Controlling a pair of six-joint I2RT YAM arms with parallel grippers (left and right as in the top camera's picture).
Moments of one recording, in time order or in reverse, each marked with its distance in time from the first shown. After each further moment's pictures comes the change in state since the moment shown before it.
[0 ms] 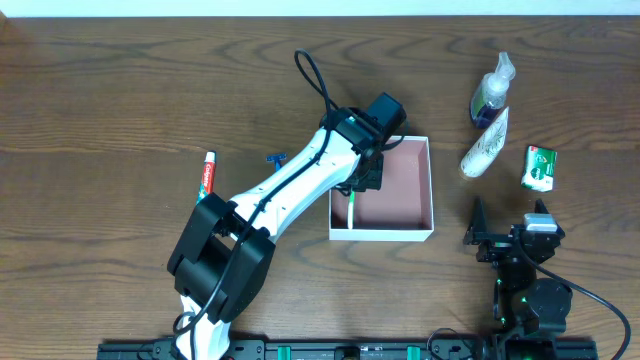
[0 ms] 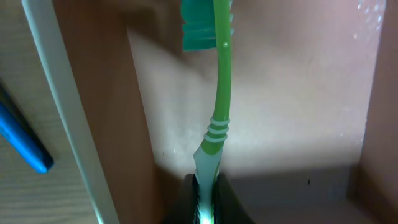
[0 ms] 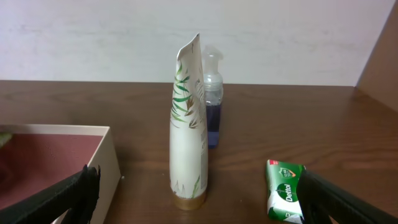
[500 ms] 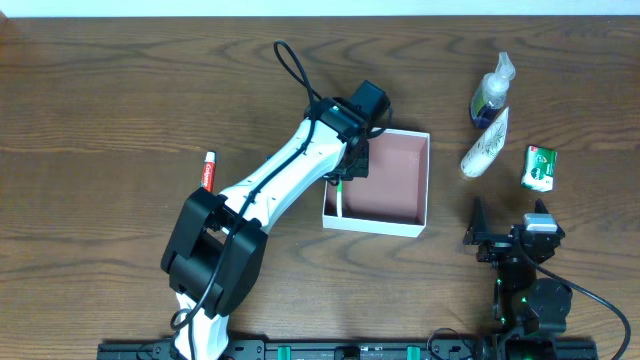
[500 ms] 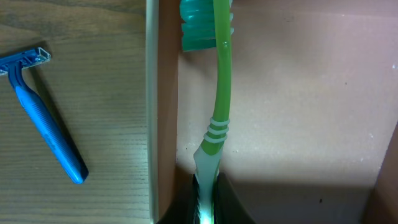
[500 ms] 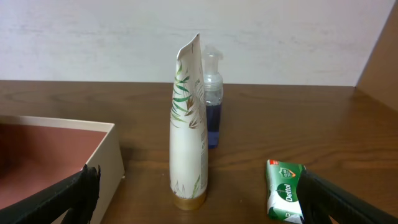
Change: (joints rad) left arm 0.063 0.000 0.000 0.004 -0.034 0.000; right arm 0.000 0.000 0.000 0.000 0.000 0.000
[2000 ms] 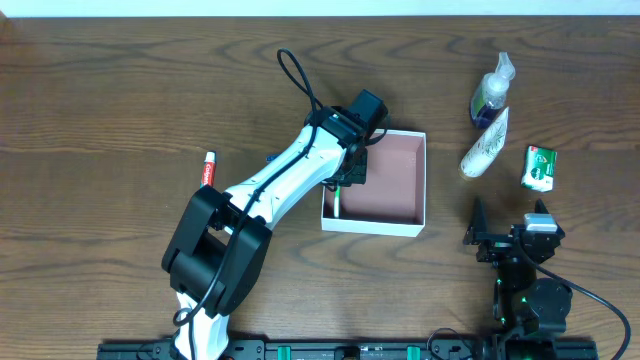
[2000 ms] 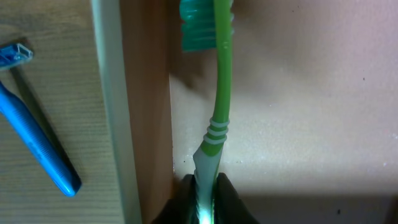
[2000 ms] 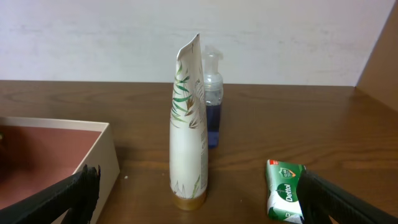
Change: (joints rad) left arm 0.000 0.004 -0.074 0.069 -0.002 0.026; right arm 0.000 0.000 0.000 0.000 0.000 0.000
